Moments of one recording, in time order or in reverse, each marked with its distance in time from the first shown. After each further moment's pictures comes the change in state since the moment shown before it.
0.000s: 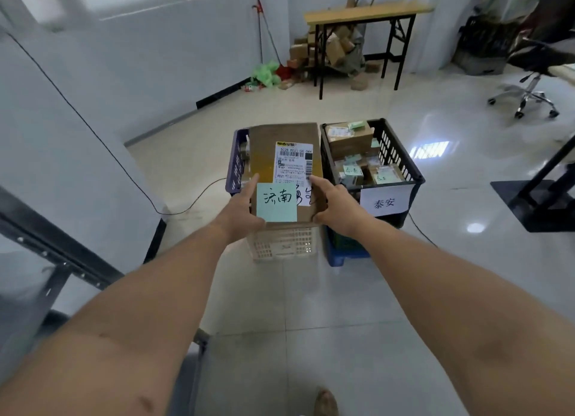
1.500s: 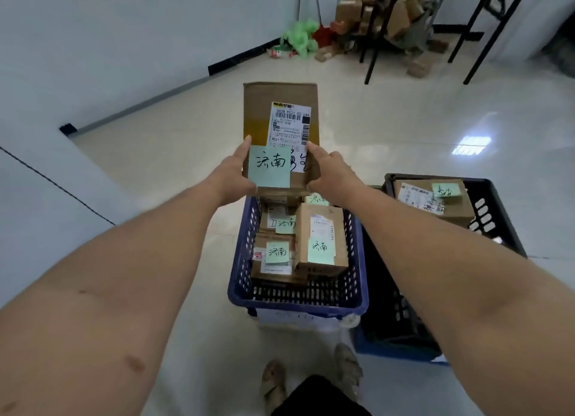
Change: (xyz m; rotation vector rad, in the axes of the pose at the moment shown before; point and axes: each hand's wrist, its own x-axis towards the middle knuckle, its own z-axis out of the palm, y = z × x) left_hand 0.516 -0.037 -0.248 0.013 0.093 -0.137; right_hand 0.583 -0.072 -0.030 -0.112 -0.094 -0.010
